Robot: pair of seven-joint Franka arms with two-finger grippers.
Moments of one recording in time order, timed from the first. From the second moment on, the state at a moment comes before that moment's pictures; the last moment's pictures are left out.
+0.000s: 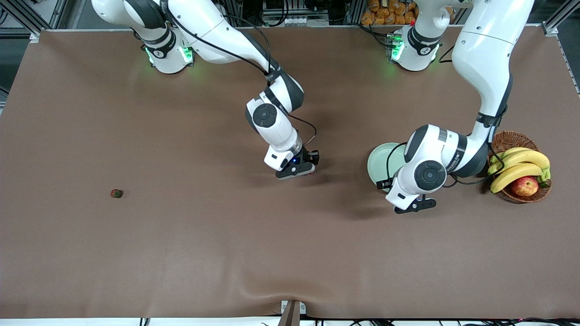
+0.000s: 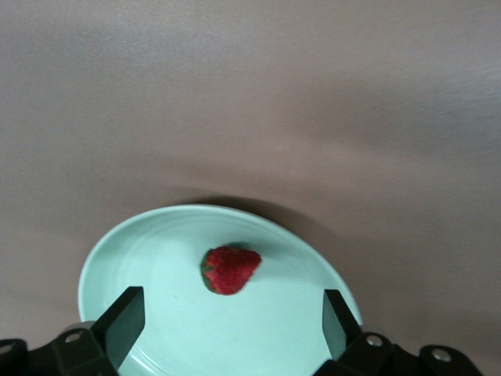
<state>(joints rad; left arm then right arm) -0.12 0.60 -0.21 -1.70 0.14 2.06 -0.59 0.86 0.83 -0.05 -1.55 0.39 2.70 0.36</state>
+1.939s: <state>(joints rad) -0.48 0.79 -0.22 -1.53 -0.10 2.24 -1.17 0.43 0.67 -0.68 -1.85 0.39 2.45 -0.26</state>
